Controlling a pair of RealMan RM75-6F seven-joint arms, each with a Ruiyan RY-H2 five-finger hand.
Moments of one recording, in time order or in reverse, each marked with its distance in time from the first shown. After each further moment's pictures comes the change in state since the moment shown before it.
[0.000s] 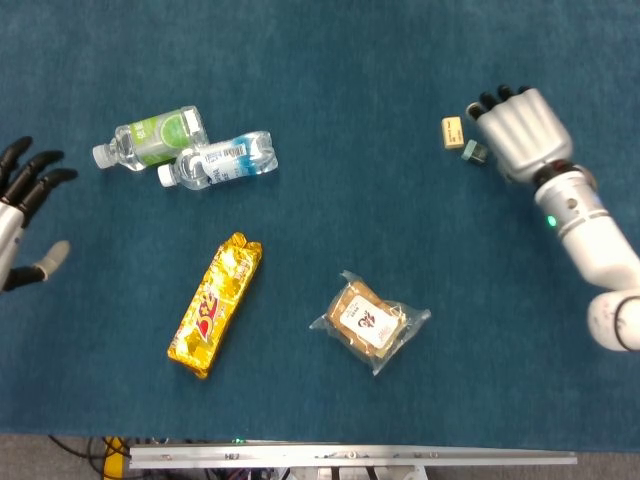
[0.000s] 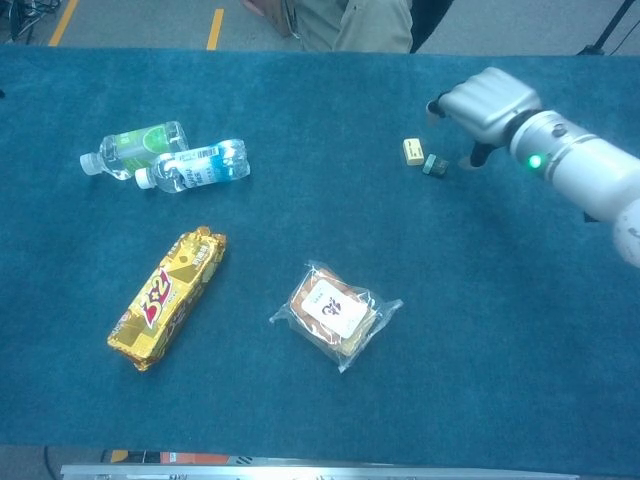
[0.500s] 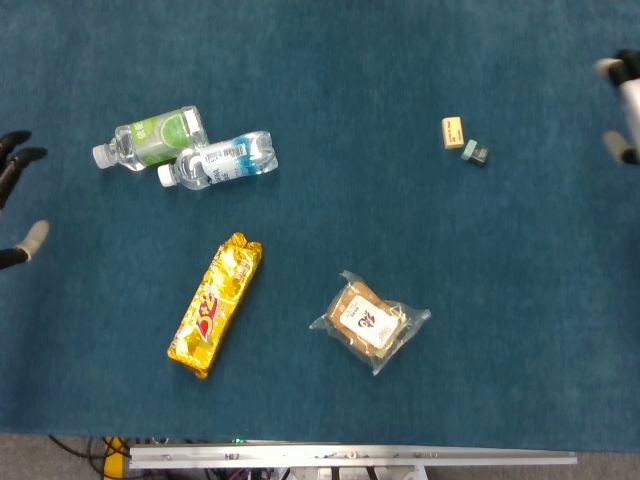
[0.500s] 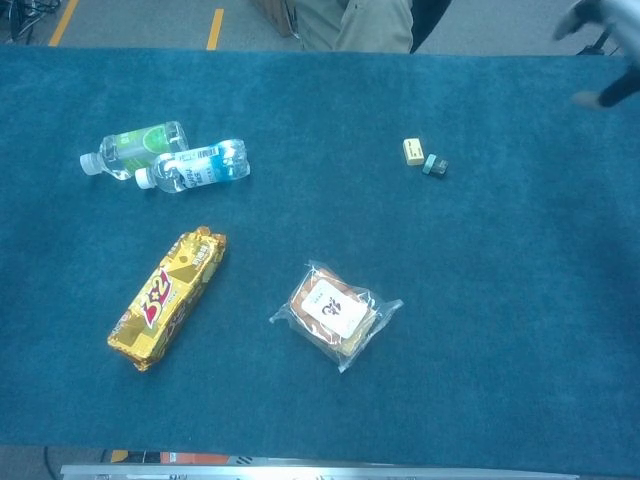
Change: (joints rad) left arm 0.011 -0.054 -0.045 0.031 -0.114 -0.002 0.044; right arm -0.241 0.325 0.010 -0.307 -0.165 0.330 0.228
